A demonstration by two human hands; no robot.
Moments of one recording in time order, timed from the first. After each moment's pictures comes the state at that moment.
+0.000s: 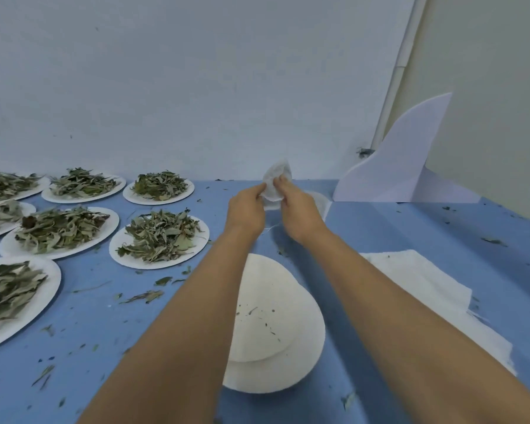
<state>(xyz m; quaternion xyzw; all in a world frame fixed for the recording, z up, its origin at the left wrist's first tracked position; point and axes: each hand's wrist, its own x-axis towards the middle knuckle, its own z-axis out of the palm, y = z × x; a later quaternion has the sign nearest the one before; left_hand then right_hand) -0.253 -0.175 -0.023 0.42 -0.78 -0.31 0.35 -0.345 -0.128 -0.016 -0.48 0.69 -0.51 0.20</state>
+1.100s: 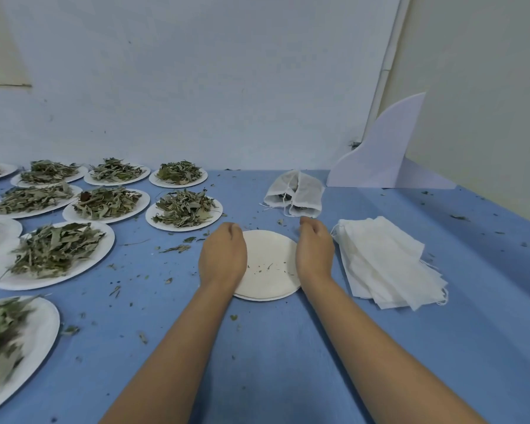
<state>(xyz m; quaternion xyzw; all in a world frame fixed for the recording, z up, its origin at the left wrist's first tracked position) -0.162 -0.049 -0.056 0.55 -0.68 -0.28 0.38 -0.274 0.005 -0.046 -0.26 0.68 -0.65 0.21</state>
